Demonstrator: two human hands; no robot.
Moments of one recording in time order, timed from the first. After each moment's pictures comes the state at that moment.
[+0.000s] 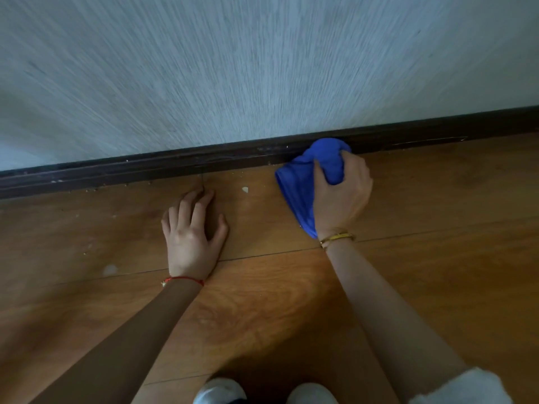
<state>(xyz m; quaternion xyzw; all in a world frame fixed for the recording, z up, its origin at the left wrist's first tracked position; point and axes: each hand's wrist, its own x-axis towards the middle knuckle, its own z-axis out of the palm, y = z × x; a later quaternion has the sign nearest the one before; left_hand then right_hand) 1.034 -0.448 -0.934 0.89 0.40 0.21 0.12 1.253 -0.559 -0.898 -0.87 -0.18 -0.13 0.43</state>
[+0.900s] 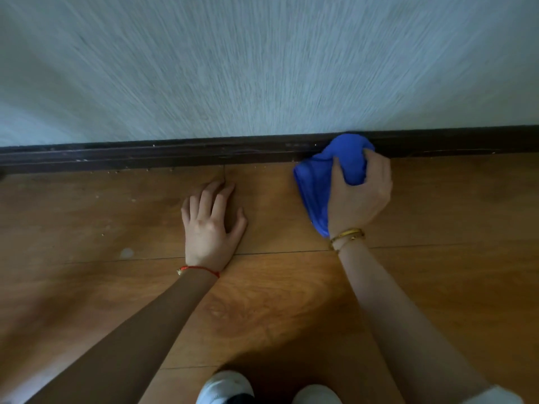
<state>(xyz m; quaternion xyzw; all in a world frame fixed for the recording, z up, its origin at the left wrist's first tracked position) 1.035 -0.447 -0.936 0.89 0.39 0.22 0.12 1.244 -0.547 -0.888 -0.86 -0.19 -0.14 0.46</state>
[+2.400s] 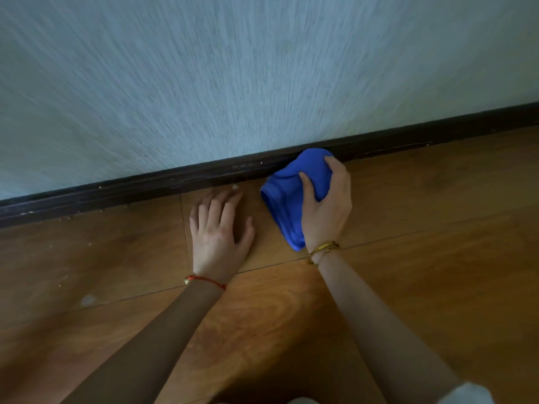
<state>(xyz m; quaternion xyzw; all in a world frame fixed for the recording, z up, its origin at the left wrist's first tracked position) 1.104 -0.474 -0.920 0.91 0.32 0.20 0.15 1.256 -0.574 -0.888 -0.85 -0.18 -0.07 0.49</state>
